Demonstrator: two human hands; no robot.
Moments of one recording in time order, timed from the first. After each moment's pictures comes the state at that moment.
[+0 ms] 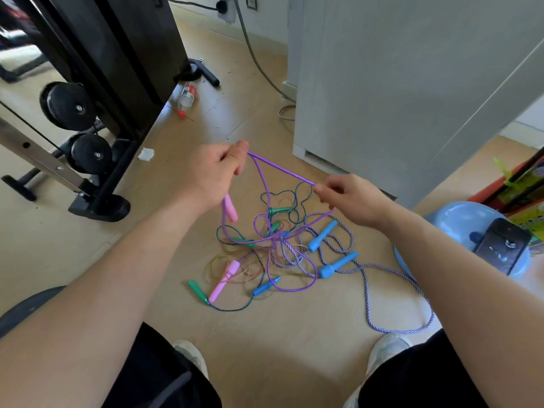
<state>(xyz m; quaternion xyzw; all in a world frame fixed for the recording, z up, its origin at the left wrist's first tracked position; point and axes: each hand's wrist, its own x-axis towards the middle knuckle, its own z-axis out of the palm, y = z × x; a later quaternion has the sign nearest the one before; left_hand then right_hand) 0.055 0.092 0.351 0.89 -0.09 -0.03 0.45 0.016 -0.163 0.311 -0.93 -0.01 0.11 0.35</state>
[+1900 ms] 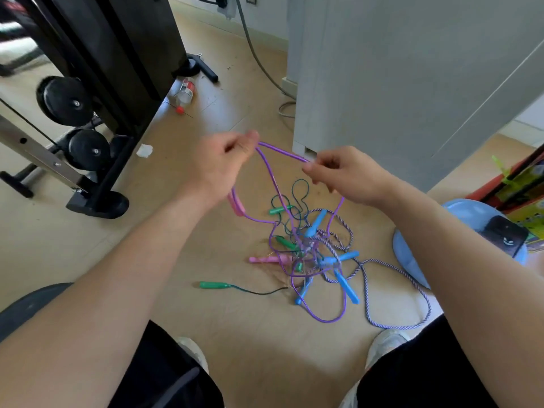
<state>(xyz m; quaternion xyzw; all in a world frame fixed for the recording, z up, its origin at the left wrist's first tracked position) 0.057 0.088 0.356 0.88 -0.11 0.03 0.47 0.029 -0.148 0.349 -0.92 -0.04 0.09 0.38</state>
